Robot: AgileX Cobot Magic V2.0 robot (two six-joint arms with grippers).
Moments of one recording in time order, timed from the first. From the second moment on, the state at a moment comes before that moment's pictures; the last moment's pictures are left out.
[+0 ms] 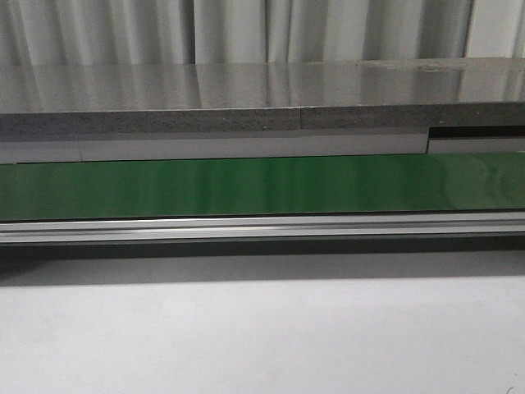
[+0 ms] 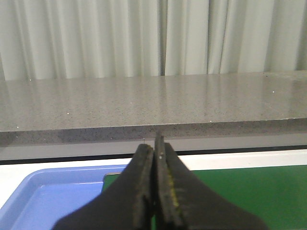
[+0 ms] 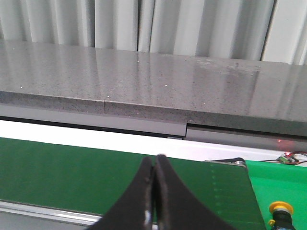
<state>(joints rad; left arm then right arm) -0.02 0.17 -0.23 -0.35 0.10 0.34 0.05 0.27 -0.31 0.24 0.14 -0.29</state>
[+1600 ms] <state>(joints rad) -0.02 0.17 -0.23 -0.35 0.09 0.34 0.08 -0.01 0.03 0.02 0.10 -0.03</state>
